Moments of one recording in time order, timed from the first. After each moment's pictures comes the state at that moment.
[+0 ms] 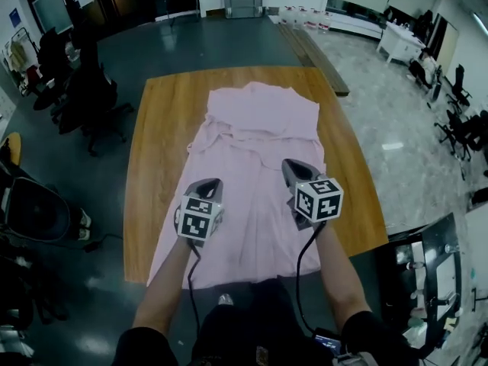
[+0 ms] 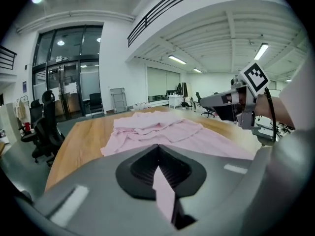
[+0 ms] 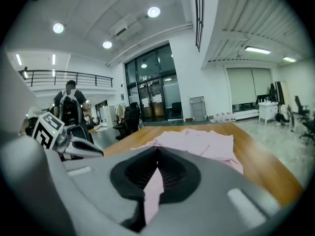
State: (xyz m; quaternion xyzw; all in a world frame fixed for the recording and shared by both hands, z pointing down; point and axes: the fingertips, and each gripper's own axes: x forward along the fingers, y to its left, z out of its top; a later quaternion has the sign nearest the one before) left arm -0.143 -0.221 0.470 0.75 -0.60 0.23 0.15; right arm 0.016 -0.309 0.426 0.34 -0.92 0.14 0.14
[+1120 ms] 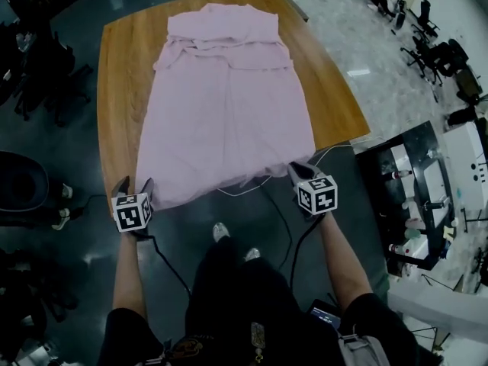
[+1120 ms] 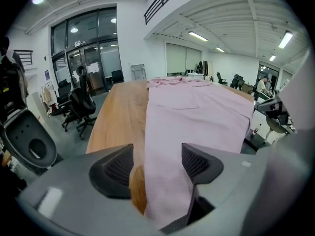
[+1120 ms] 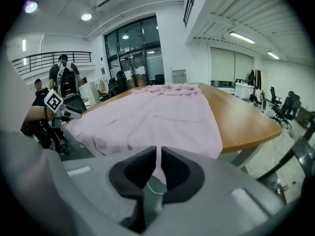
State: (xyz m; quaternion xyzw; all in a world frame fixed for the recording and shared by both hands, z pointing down) left arm -0.277 0.063 0.594 0.64 -0.66 0.31 0.25; right arm 0.178 -0.030 0.607 0.42 -0.84 0.21 0.28
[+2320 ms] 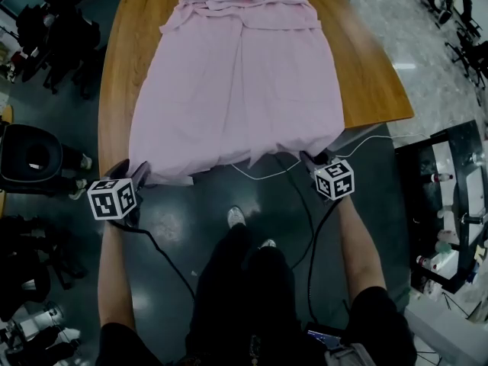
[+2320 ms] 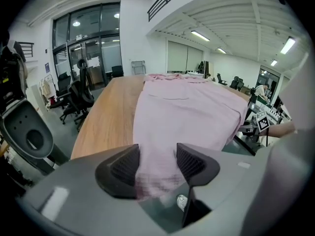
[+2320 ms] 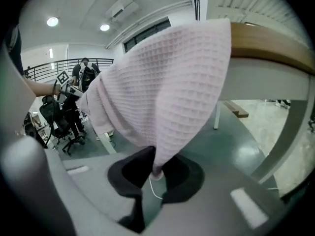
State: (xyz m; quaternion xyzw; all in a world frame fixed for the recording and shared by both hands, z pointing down) left arm -0.245 0.094 0.616 0.64 -0.66 0.30 0.28; right arm 0.194 -0.046 0.770 0.30 -0.90 0.20 0.24
